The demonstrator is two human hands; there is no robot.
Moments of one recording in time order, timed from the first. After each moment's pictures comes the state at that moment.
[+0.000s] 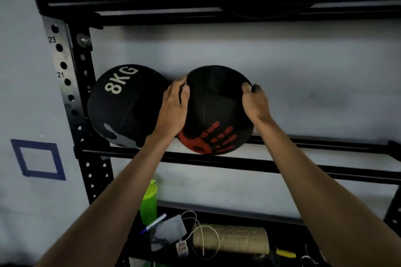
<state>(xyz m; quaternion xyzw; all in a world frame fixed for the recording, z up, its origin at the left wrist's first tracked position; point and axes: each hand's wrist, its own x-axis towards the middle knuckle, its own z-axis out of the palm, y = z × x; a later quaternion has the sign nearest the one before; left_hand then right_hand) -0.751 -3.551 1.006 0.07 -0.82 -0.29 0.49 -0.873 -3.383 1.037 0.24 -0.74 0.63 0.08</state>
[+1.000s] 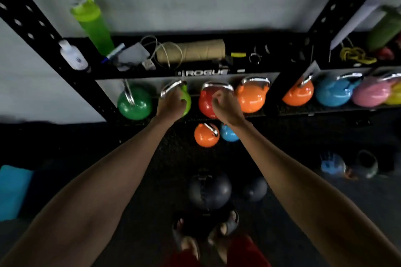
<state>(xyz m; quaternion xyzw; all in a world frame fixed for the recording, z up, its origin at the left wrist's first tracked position) -0.601 -3.384 0.586 0.22 -0.93 -0.30 0.00 -0.654 -3.211 0.602 0.14 -0.93 0.33 -0.11</state>
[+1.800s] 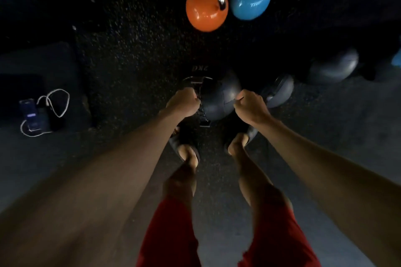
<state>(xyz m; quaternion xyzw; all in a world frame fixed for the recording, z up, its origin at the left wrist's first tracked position) -0.483 -3.233 0.178 0.27 -0.83 -0.30 -0.40 -0.533 -3.042 0.196 0.01 -0.89 0.20 -0.41</state>
